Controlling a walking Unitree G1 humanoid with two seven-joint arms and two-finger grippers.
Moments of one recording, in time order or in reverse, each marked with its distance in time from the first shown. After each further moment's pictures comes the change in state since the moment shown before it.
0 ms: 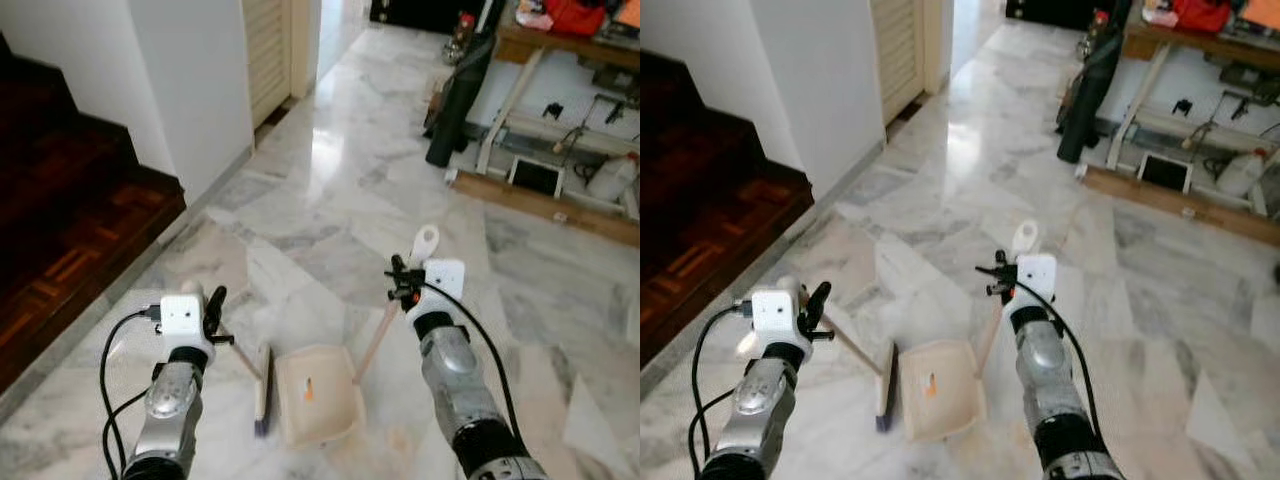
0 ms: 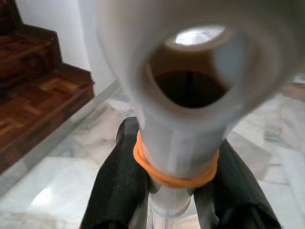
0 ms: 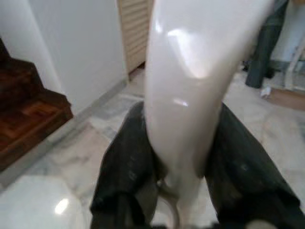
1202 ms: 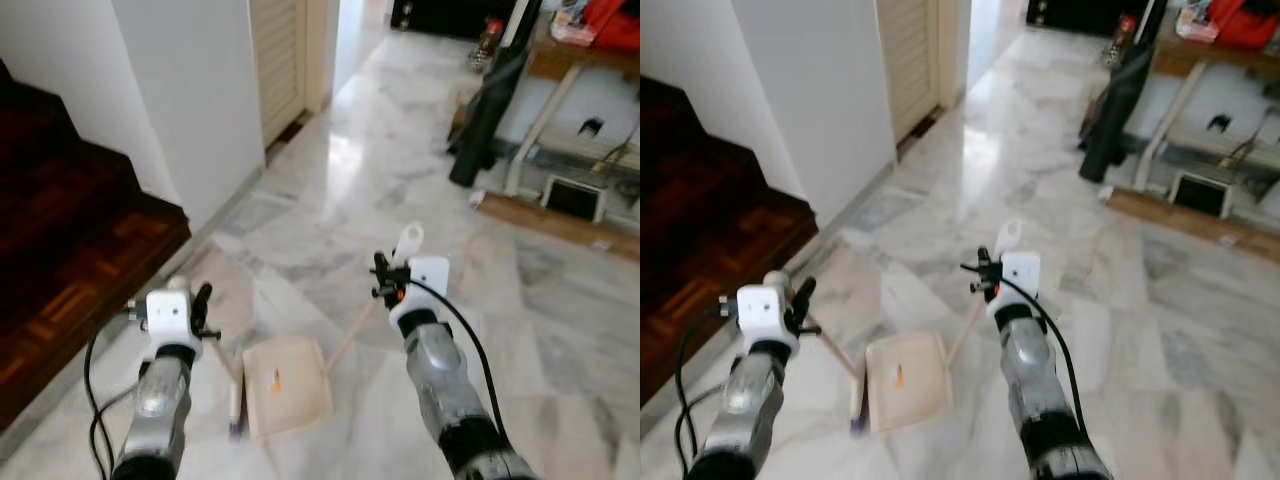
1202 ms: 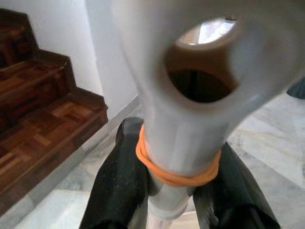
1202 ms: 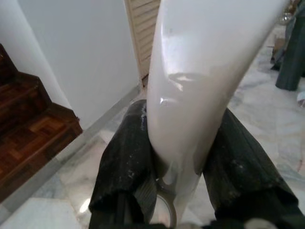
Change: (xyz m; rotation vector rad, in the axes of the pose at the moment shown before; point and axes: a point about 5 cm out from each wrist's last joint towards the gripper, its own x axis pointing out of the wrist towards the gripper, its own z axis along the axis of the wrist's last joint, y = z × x) left arm 0.003 -0.006 0.005 -0.001 -0.032 -0.004; right arm -0.002 -0.007 -0.002 0.025 0.000 -0.024
